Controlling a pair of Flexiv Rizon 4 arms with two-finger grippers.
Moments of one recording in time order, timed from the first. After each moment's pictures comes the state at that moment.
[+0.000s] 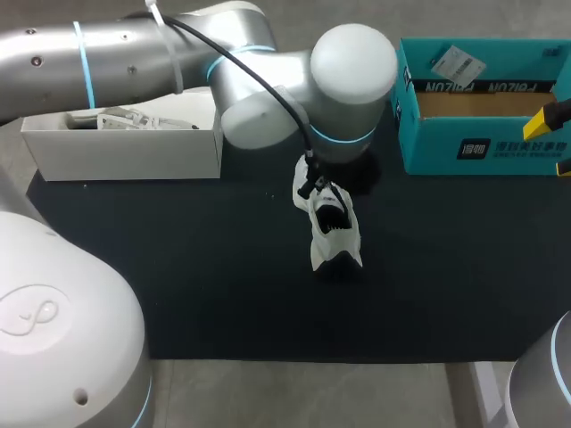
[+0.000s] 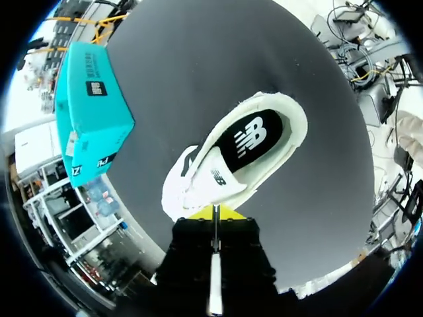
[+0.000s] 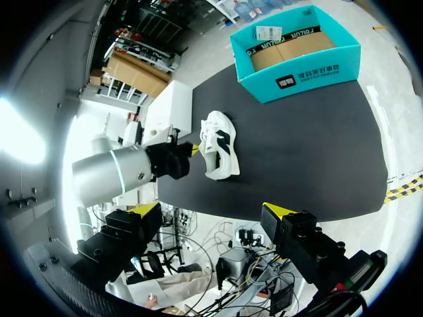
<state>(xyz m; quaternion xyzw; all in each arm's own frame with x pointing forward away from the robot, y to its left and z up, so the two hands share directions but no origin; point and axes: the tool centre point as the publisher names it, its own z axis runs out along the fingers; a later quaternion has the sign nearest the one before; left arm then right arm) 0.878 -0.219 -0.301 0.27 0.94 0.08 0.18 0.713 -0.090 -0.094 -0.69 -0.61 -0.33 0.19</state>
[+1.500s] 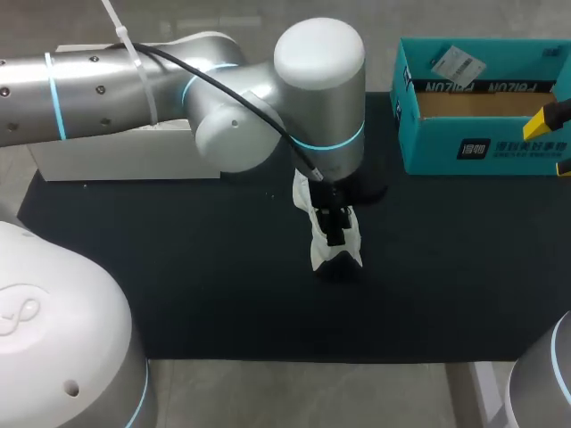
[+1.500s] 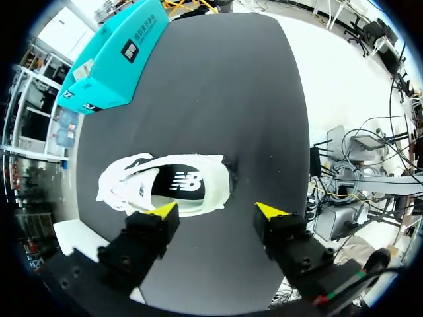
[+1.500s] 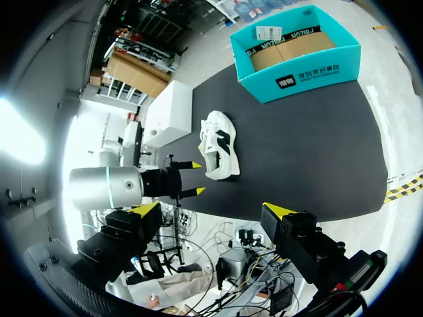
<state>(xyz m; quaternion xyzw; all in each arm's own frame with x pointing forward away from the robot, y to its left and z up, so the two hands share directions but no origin) 0.772 -0.233 -0.315 -0.04 0.99 -0.06 0.07 0.713 -0.090 -0.094 -0.69 -0.61 -0.33 0.19</state>
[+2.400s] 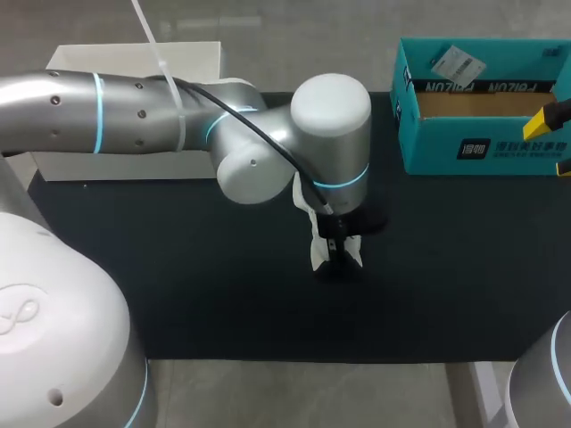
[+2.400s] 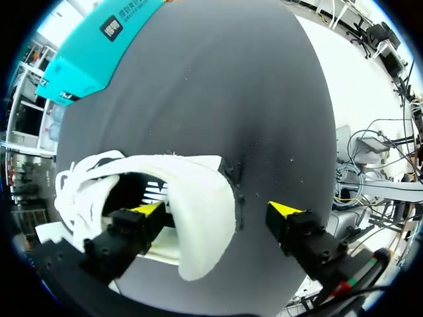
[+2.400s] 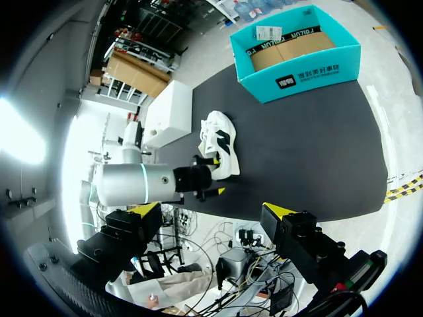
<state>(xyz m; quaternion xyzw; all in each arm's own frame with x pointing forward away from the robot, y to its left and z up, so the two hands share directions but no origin) 0.781 -0.241 -0.398 -0.05 1.00 -0.05 0.06 0.713 -0.090 -0.094 -0.69 -0.61 -0.33 0.19</state>
